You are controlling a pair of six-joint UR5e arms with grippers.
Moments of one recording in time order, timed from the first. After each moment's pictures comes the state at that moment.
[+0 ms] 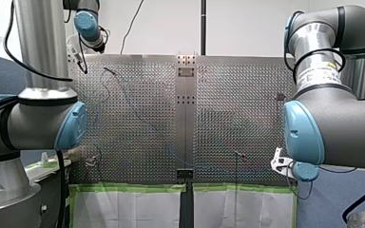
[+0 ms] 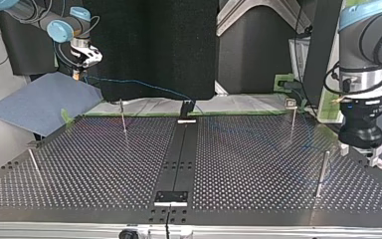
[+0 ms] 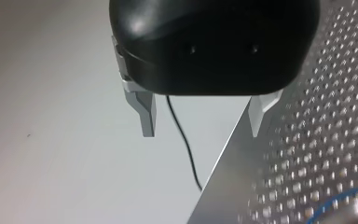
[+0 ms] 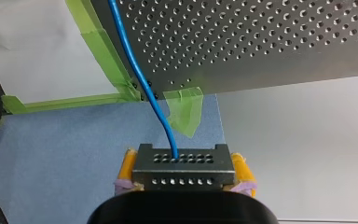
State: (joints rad) left arm 0.14 -1.34 -1.68 -3.24 -1.63 -2.08; right arm 1.54 -0.76 2.00 -0.99 1.49 1.78
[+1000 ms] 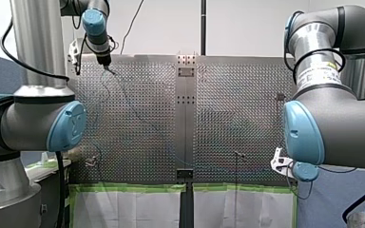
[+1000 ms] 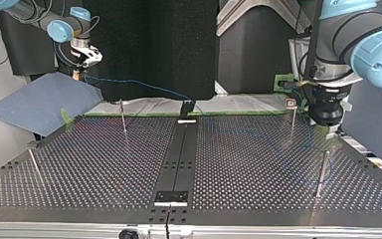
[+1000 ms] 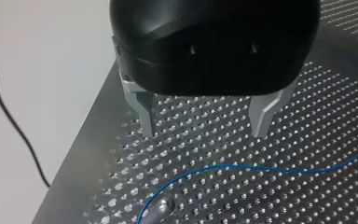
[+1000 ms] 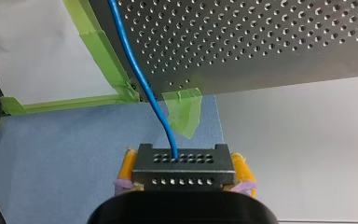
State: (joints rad) left arm 0.03 -1.40 -1.67 -3.51 -1.72 -1.81; right arm 1.54 -0.76 2.00 -0.99 1.49 1.78
